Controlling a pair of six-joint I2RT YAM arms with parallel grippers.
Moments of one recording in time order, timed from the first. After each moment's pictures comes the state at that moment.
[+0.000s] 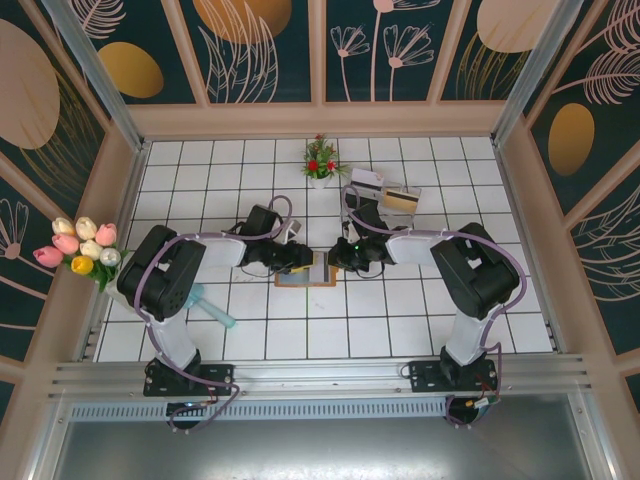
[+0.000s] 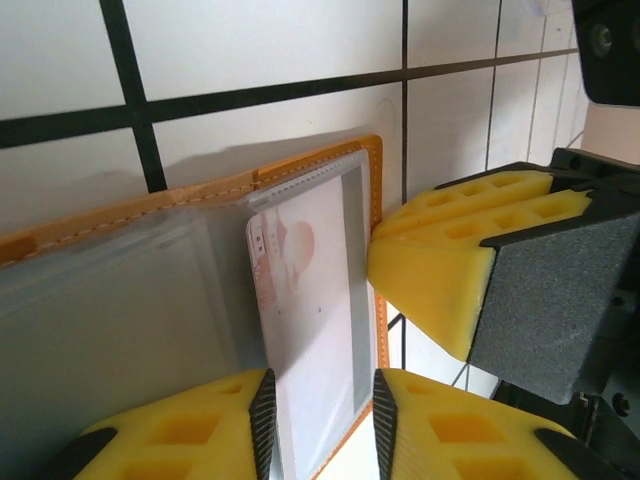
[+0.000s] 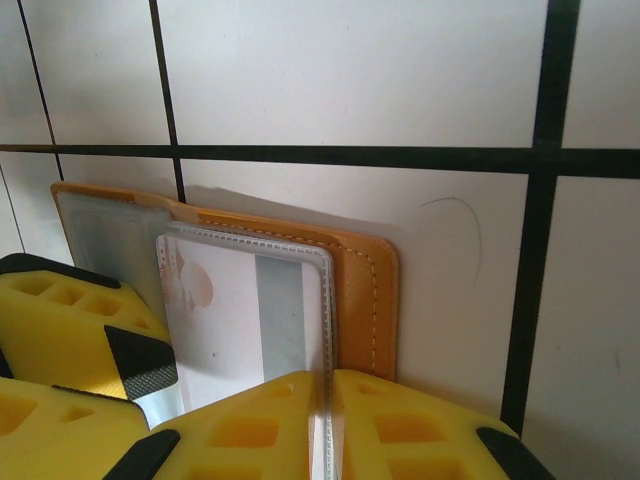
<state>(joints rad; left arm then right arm) -0.49 1.83 0.85 -0.01 0.73 -0.68 0.61 1.81 0.89 -0.11 -0.45 0.75</state>
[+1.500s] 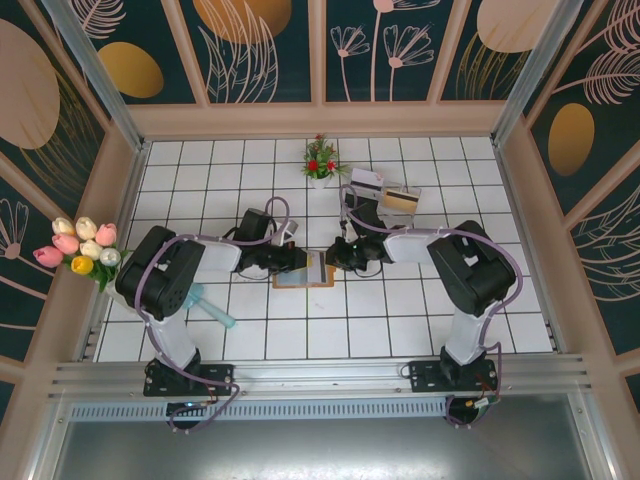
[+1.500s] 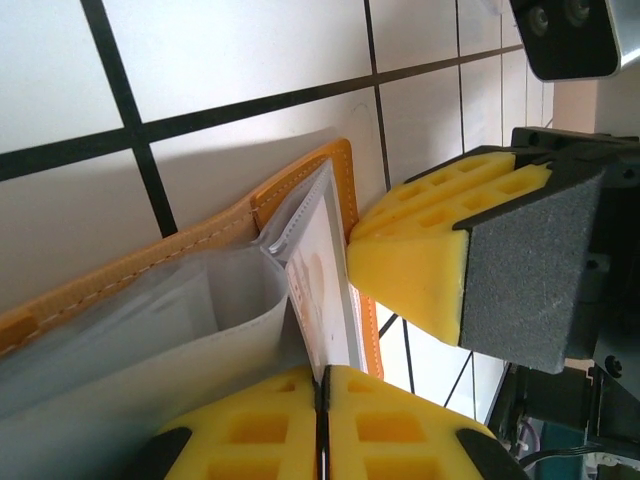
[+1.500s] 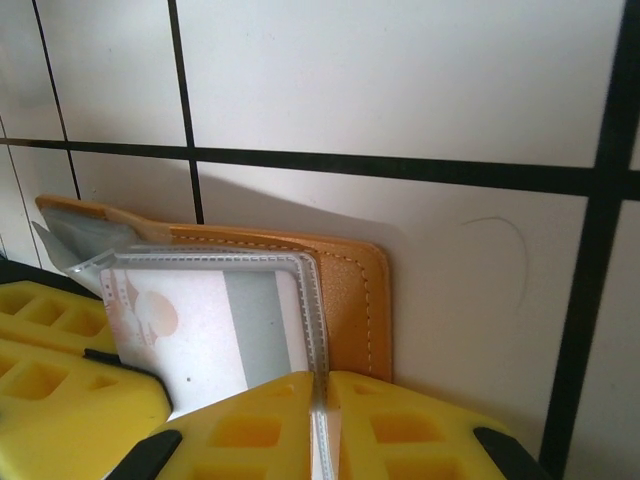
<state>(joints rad) -0.46 1.82 0.76 0.16 0.80 -0.62 0.61 1.84 0.91 -0.10 -0.47 0.75</state>
